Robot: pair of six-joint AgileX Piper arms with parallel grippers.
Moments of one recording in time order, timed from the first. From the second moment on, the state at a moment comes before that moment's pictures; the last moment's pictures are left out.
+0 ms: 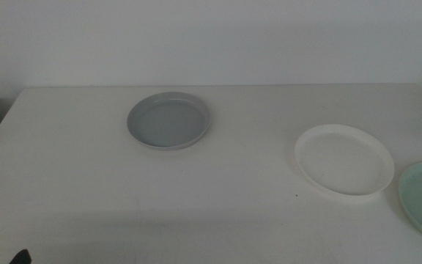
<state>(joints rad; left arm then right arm) -0.06 -0.01 0.03 -0.07 0.31 0.03 -0.42 1.29 -1.20 0.14 1.20 -0.23</state>
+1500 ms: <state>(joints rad) -0.06 -0.01 0.03 -0.07 0.31 0.03 -0.56 1.94 -1.21 0.12 0.80 -0.44</state>
